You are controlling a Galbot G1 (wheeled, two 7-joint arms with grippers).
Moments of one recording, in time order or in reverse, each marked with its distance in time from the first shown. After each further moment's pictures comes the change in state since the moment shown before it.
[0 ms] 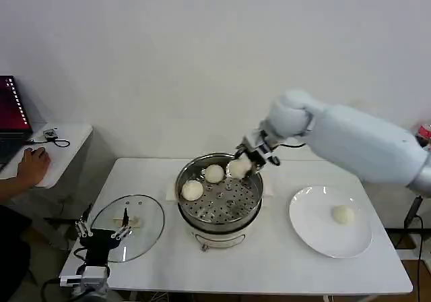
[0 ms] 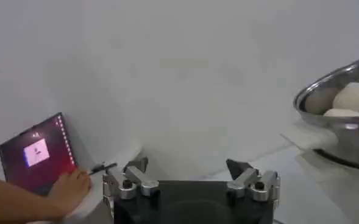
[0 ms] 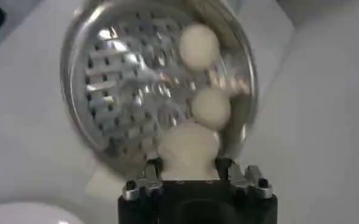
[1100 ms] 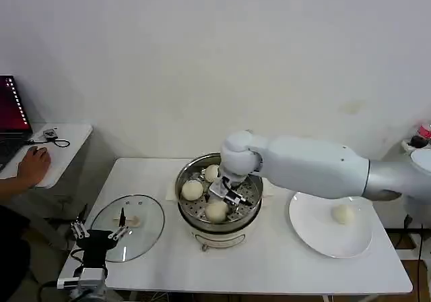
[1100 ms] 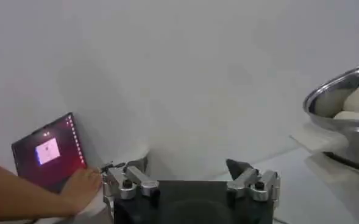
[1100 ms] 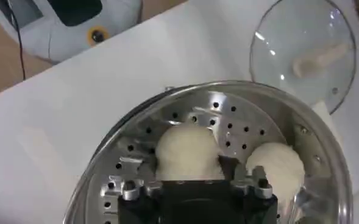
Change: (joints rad) left arm 0.000 -0.014 -0.006 -0.005 0.005 -0.005 -0.003; right arm -0.017 0.080 -0.099 0.050 -0.062 0.099 0.002
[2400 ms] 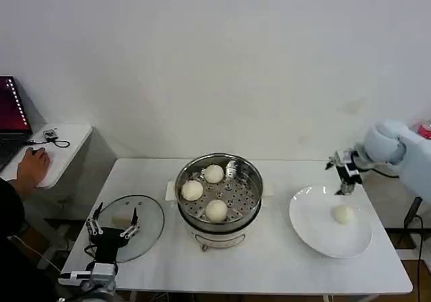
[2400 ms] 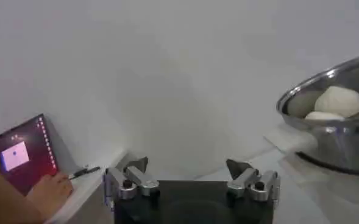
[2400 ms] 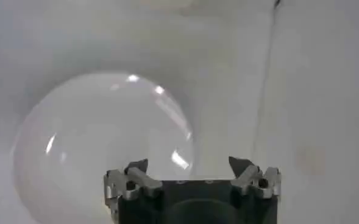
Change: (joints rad) left arm -0.038 0.037 0.051 0.058 -0.019 0.001 0.013; right arm -0.273 -0.604 0.275 -0.173 -0.073 -0.146 0.057
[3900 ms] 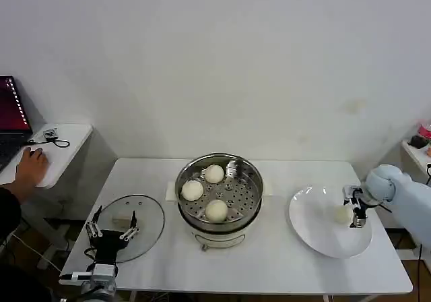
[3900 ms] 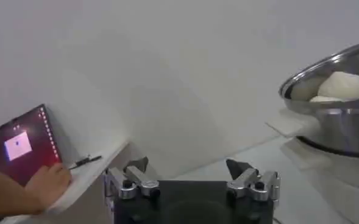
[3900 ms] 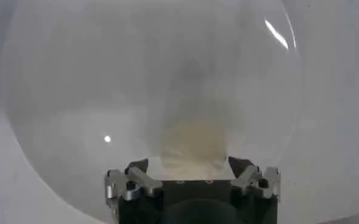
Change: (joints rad) left arm -0.001 -0.011 -0.005 0.019 0.005 0.000 -0.001; right arm -0.310 0.135 0.247 -0.301 -0.148 0.029 0.052
